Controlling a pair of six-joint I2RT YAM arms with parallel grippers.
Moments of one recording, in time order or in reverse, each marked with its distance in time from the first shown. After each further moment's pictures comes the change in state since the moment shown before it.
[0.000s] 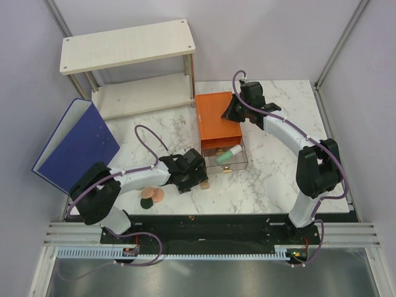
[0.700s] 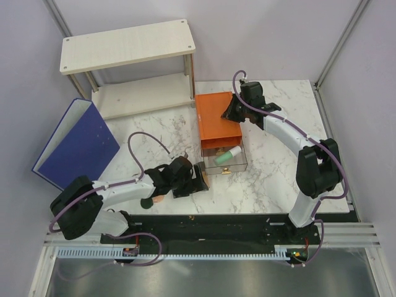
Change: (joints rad) left arm 0.000 -0.211 -0.244 0.237 0.160 0.254; right arm 0.000 0.000 0.000 0.001 0.001 0.006
